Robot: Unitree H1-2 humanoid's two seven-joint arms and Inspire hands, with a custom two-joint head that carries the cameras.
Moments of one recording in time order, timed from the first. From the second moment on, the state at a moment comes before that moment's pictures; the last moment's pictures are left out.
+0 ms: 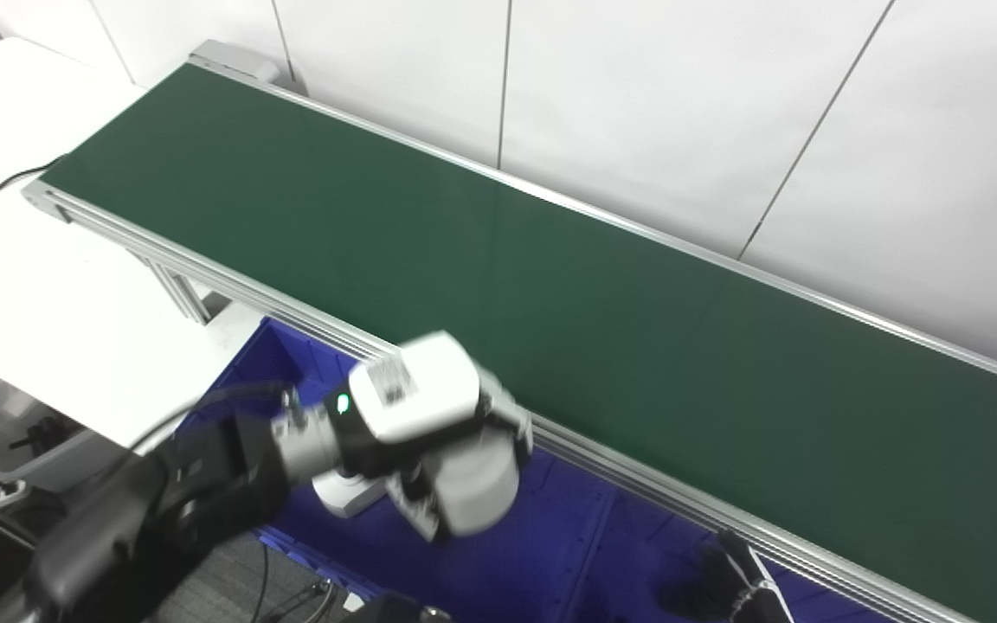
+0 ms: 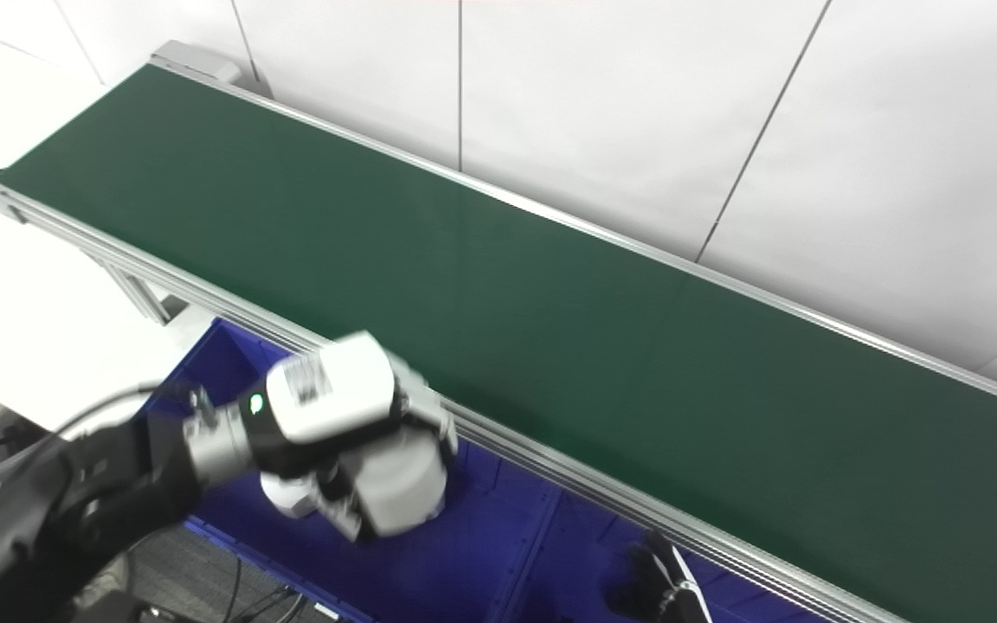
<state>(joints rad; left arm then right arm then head) 0.29 0.46 -0.28 -0.49 0.80 -0.33 -0.33 0.65 -0.12 0.28 -0.40 0.00 -0.06 0.12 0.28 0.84</state>
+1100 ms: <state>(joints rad) 0.18 0.38 -0.49 -0.19 1.02 -0.33 -0.27 0.64 -0.11 0.31 -0.40 -0.05 -0.06 0.13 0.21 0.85</state>
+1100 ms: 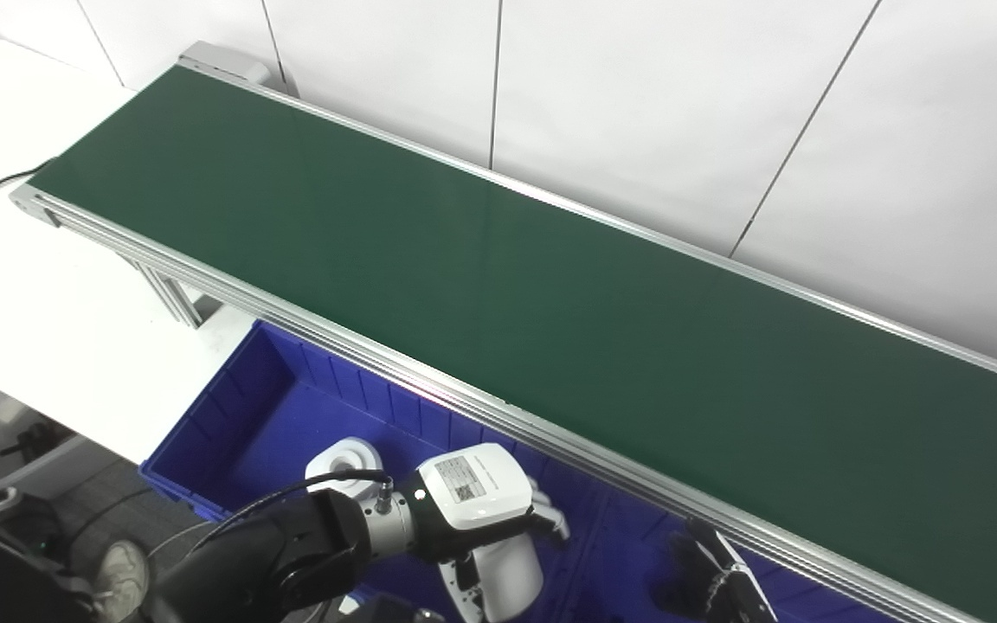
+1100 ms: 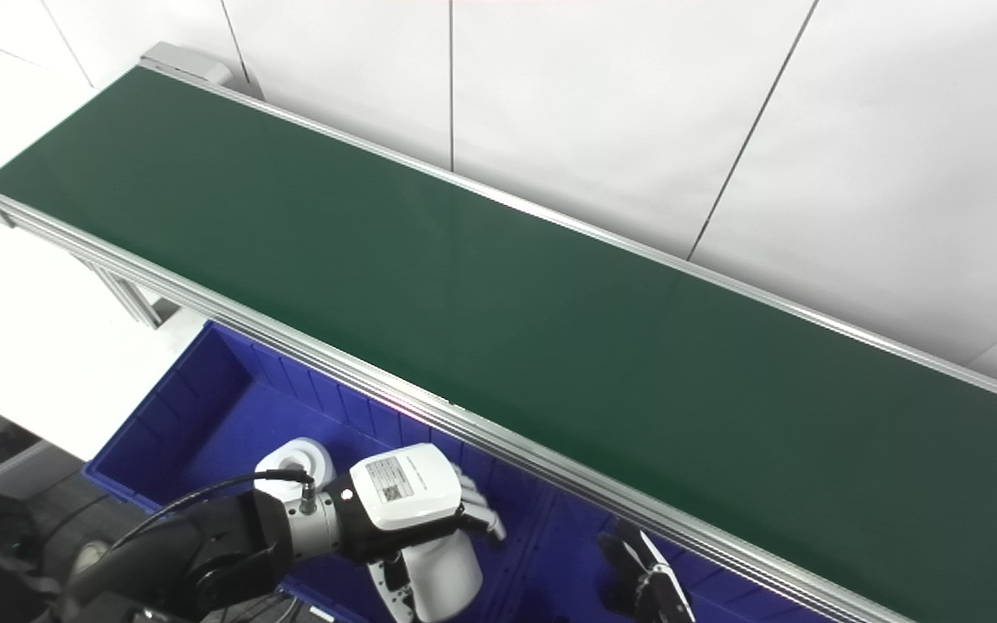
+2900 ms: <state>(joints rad) 0.30 0.21 -0.24 -0.11 0.08 -0.42 -0.19 0.60 0.08 0.33 -0.20 -0.34 -0.22 -0.25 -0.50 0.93</state>
